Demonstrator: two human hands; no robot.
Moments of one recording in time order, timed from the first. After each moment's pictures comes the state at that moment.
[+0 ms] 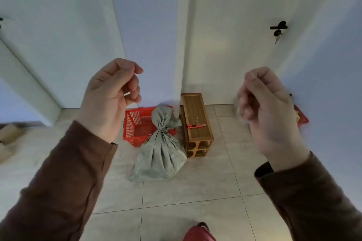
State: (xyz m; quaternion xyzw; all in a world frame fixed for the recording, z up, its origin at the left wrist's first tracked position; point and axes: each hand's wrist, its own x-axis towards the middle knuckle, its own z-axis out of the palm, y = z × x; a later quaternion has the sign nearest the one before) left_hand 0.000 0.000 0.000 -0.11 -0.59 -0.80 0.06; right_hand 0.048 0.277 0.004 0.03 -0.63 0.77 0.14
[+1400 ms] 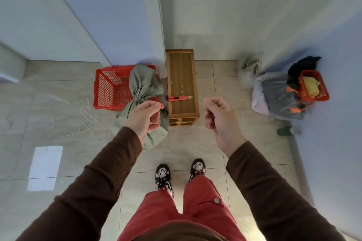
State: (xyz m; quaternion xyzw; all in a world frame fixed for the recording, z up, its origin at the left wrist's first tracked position) left_hand -0.203 0.224 -0.256 0.26 -0.64 -0.69 -0.24; right_hand -0.185 0.444 -0.247 -0.27 -0.60 0.74 -0.14
